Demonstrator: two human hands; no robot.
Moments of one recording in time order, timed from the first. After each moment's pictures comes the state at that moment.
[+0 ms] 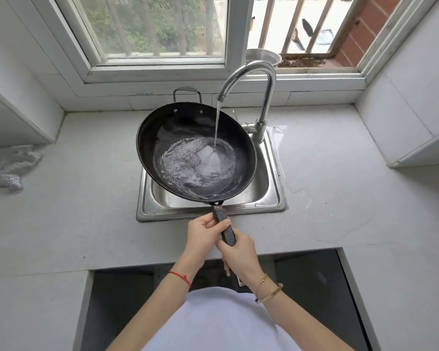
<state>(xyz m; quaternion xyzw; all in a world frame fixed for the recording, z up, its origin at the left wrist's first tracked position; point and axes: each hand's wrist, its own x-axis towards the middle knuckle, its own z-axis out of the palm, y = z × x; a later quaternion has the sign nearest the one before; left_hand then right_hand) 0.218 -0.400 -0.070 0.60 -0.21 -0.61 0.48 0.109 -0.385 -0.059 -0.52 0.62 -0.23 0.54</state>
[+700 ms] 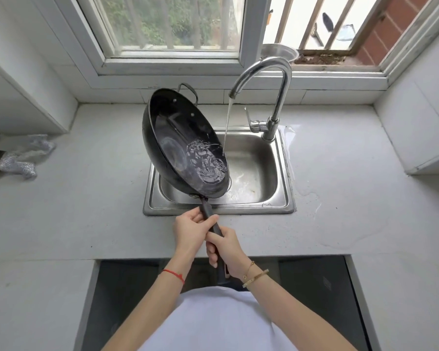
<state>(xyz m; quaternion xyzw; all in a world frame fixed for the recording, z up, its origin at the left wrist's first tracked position) 0.245 -0.402 -0.077 0.70 -0.22 -0.48 0.48 0.140 -0.400 -0.072 -0.38 0.51 -0.21 0.75</state>
